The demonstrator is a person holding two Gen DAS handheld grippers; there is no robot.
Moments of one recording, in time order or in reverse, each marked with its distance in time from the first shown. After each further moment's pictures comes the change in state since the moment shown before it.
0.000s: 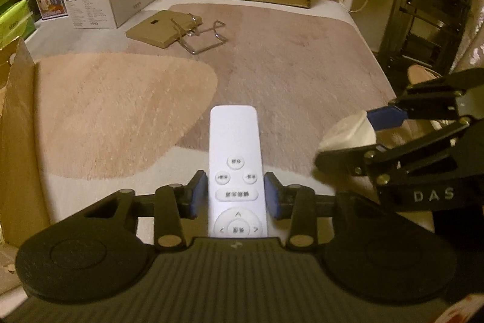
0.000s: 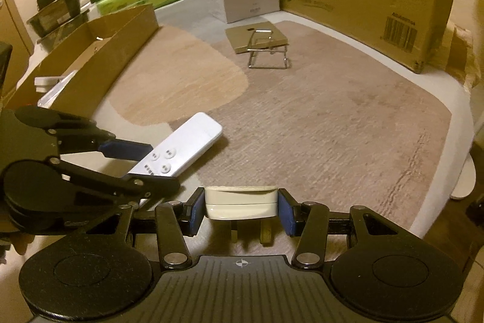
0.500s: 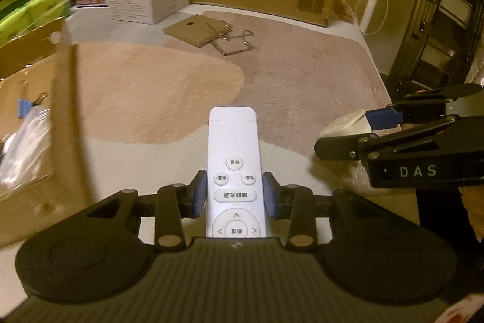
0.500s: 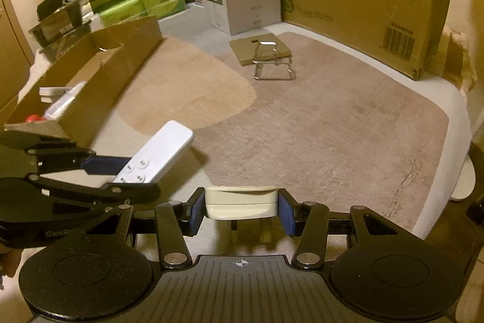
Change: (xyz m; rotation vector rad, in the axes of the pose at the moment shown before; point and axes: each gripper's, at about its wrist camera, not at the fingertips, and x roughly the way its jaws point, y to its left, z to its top) left arm -0.052 0.015 -0.028 -0.119 -0.049 0.034; right arm -0.015 0.022 0.000 0.007 -0.046 0.006
